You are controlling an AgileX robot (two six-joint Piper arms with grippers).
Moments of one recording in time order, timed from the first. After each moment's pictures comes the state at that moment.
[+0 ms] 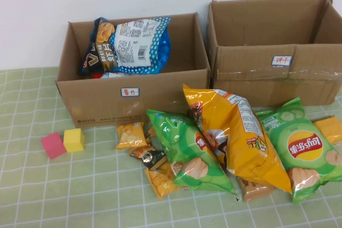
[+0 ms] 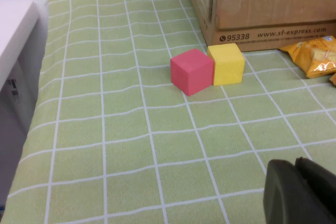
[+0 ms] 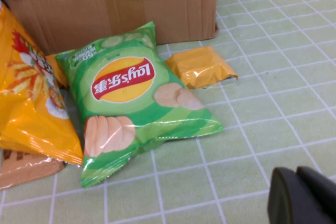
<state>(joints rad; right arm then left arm) 0.02 -0.01 0.02 -0.01 0.43 0.10 -0.03 -0.01 0.01 -0.02 0.38 -0.06</state>
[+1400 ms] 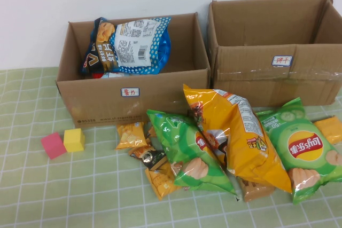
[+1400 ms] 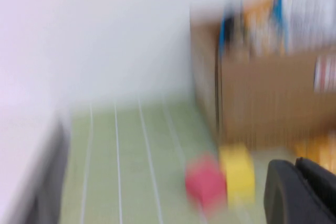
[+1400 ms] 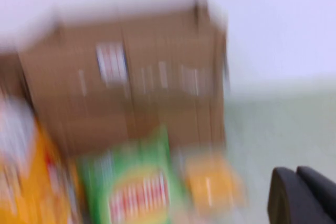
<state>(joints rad) 0.02 -0.01 0.03 -0.01 0.13 0.10 -0.03 -0.01 0.02 0.04 0.10 -0.06</state>
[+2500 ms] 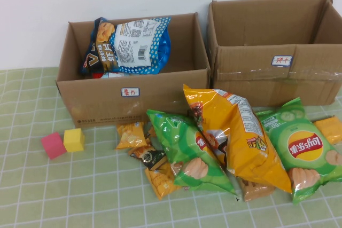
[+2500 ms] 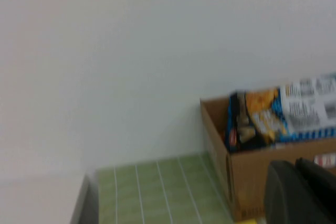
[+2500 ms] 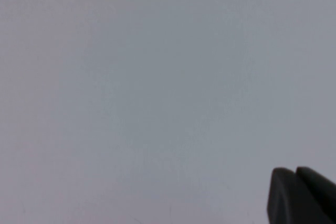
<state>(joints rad) 0.02 -0.02 -0.25 0.04 -0.10 0.11 -0.03 0.23 -0.54 0.01 0.38 0.03</state>
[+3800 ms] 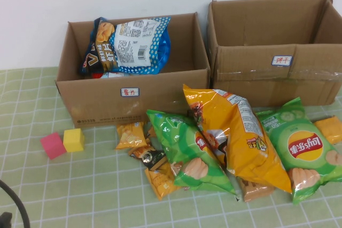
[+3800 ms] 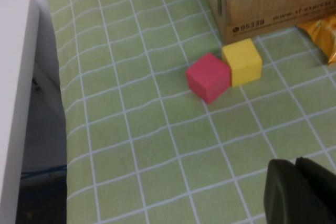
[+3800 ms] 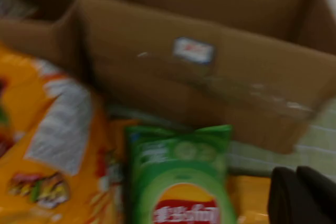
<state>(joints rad) 0.21 0.95 -0.70 0.08 0.32 -0.22 -0.03 0.60 -0.45 0.04 0.49 0.06</state>
